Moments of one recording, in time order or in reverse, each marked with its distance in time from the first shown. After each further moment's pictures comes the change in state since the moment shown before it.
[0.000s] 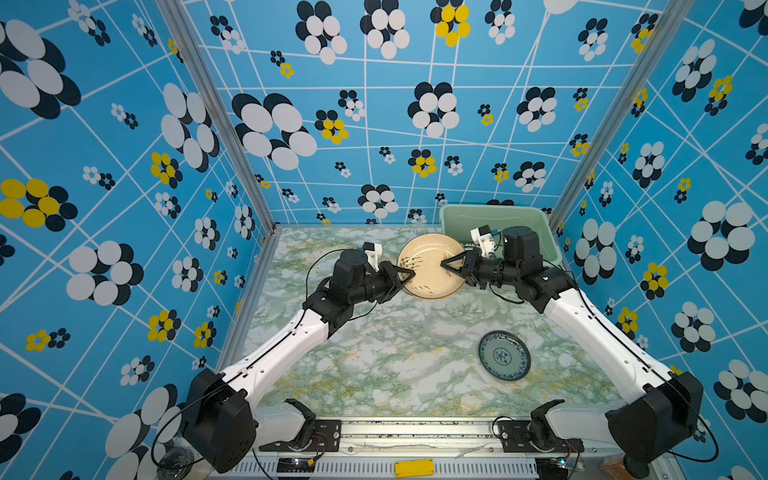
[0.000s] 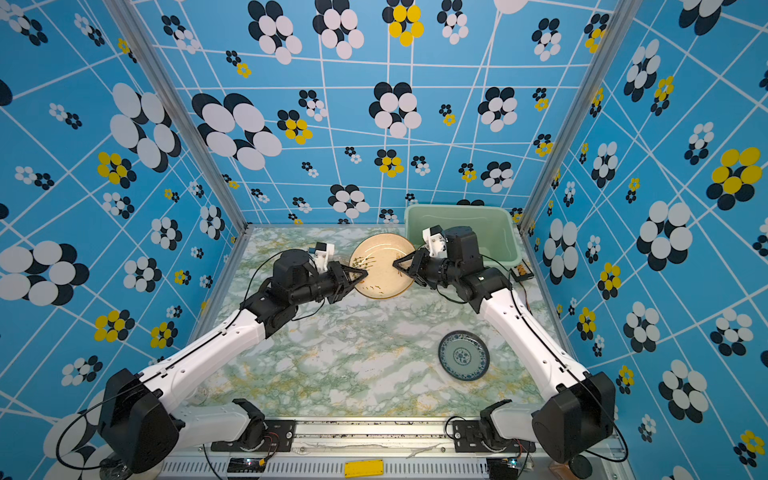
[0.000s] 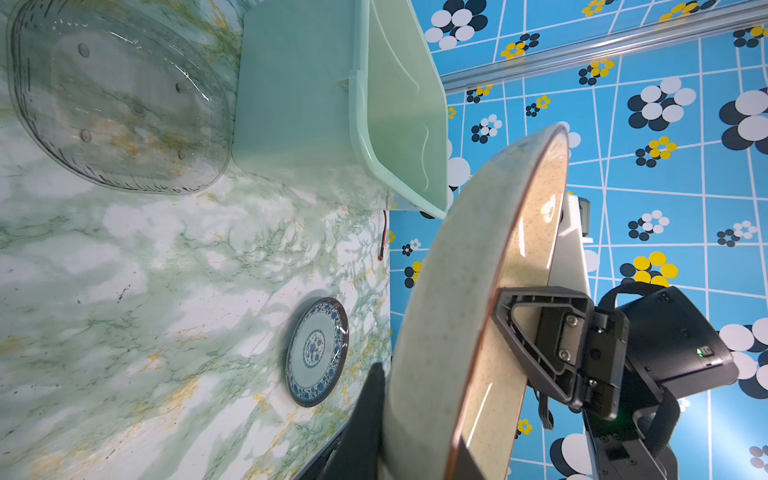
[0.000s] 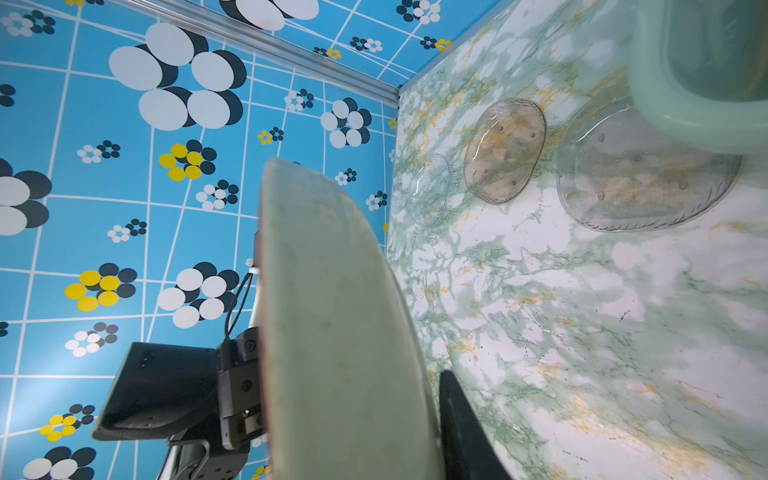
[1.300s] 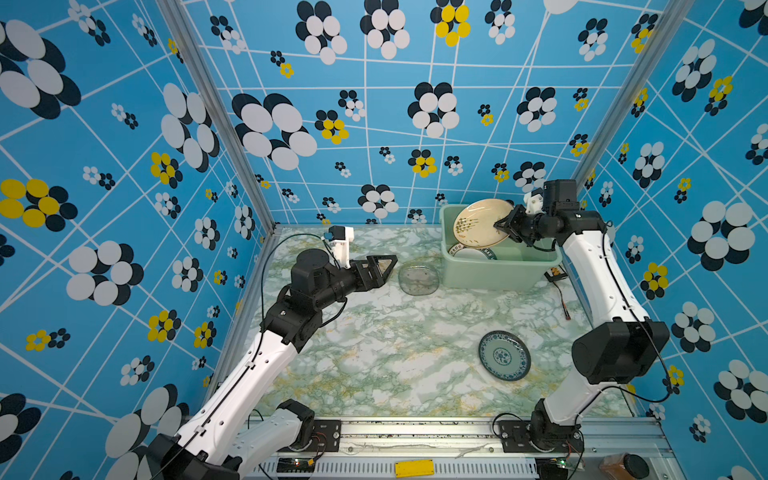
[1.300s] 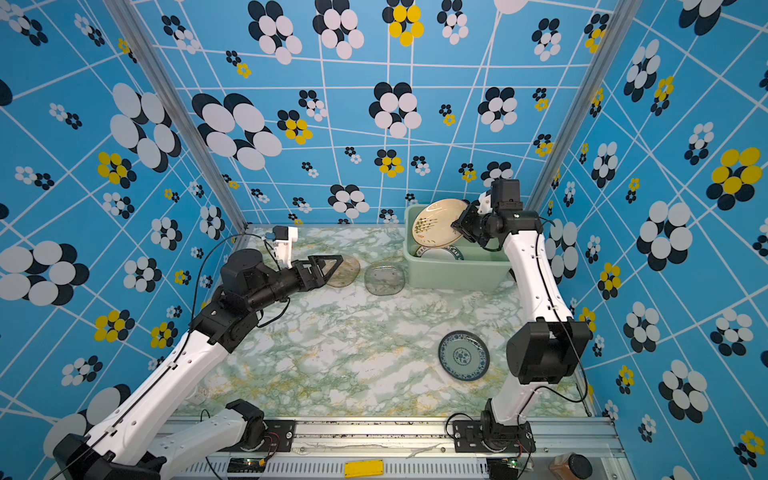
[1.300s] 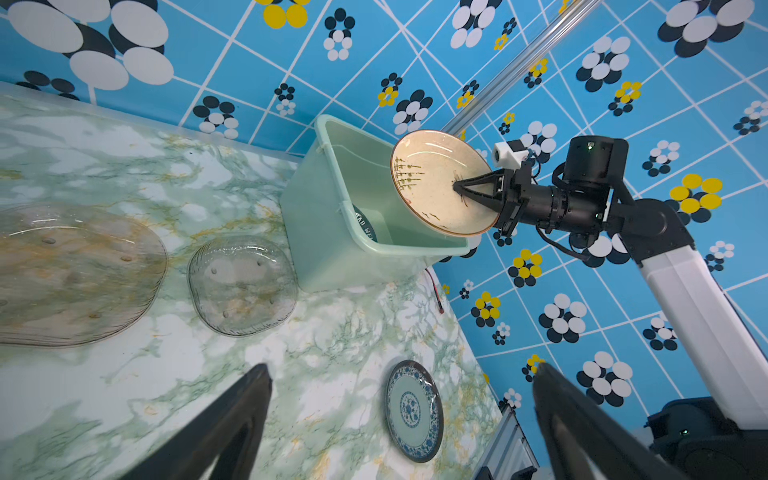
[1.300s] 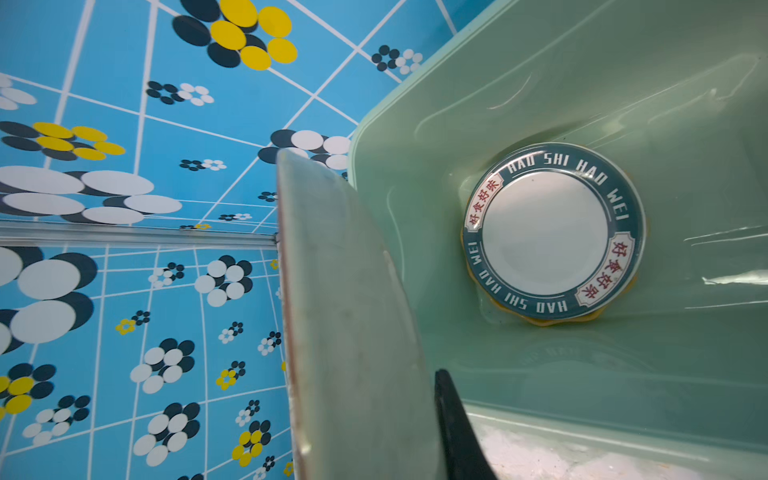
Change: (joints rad) left arm 0.125 -0.220 0.041 -0.184 -0.057 0.544; right arm -0.380 0.450 0.667 -0.508 0.181 -0.283
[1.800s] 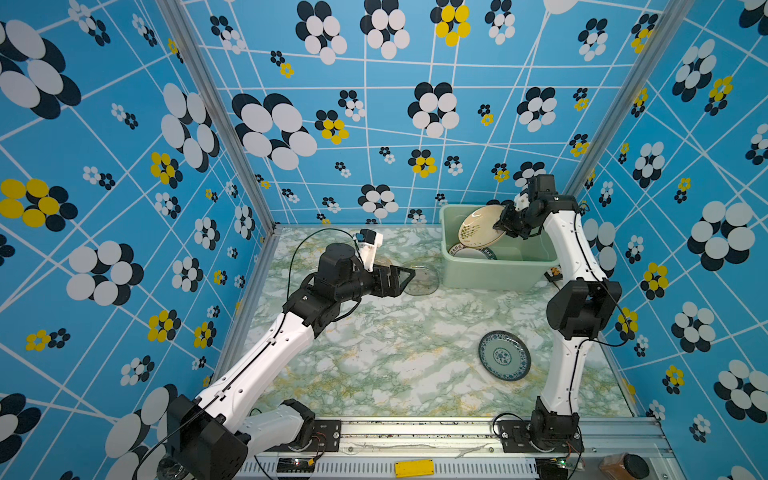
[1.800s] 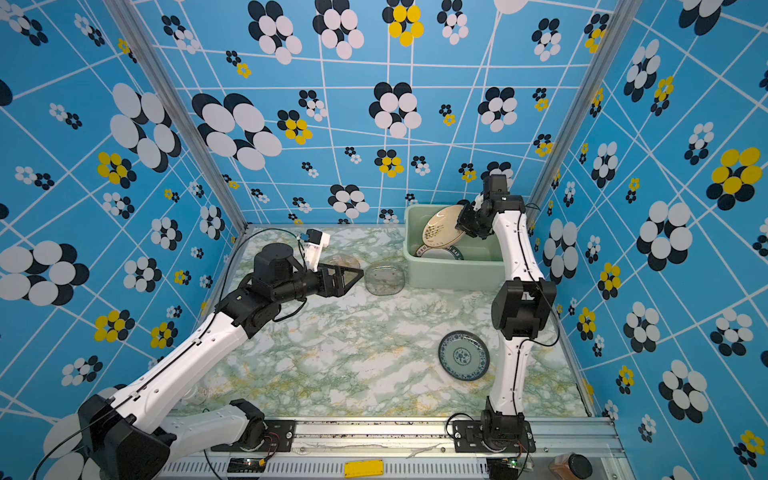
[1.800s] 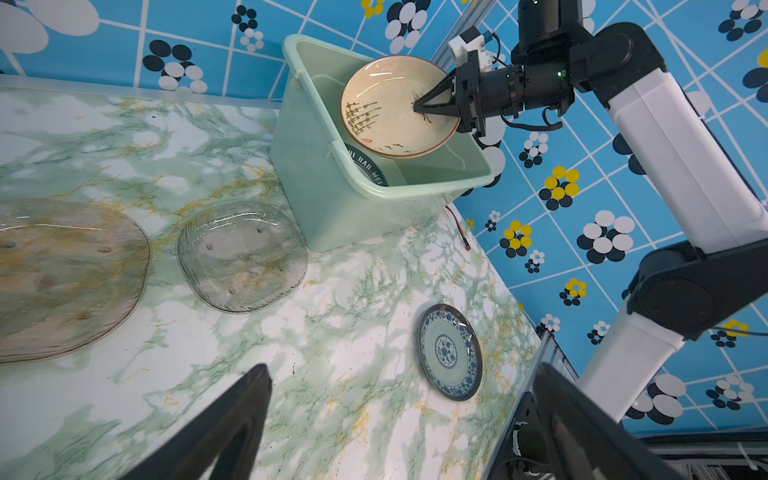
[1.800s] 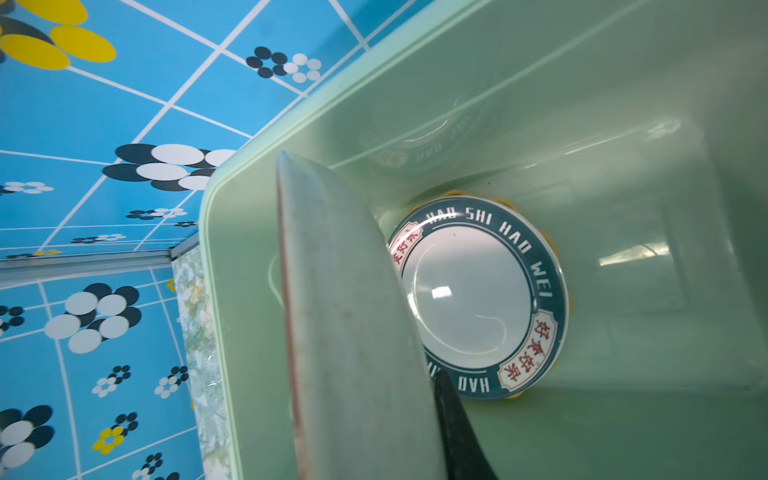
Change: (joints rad) left arm -0.087 0.136 0.060 -0.072 0.037 0.193; right arm -0.040 0.433 0.462 -0.214 0.097 -0.167
